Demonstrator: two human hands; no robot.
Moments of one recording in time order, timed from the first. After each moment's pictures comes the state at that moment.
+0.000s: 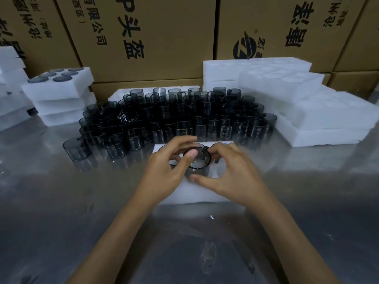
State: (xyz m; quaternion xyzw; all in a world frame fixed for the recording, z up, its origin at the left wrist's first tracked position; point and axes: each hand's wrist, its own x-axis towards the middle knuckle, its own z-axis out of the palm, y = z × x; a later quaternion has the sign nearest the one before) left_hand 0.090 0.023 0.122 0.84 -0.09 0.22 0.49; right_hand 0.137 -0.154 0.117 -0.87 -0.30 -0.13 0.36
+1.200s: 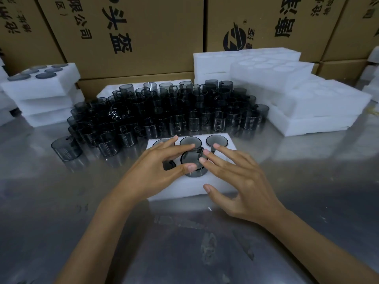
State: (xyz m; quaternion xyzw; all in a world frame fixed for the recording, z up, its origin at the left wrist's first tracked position) left_hand 0.086 0.046 0.127 0.93 -0.10 0.08 0.35; right_hand 0.122 -0.184 0.074 -0.80 -0.43 -0.33 0.25
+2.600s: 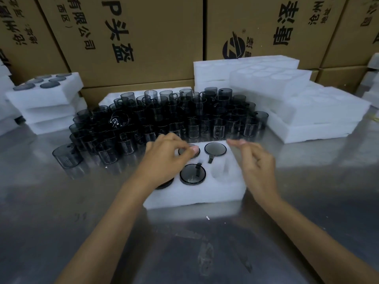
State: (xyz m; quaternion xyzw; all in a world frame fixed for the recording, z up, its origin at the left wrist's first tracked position) left_hand 0.131 0.028 0.135 0.95 -0.05 0.14 0.27; right_hand 0.164 -0.182 0.085 -0.74 -0.13 -0.23 0.62
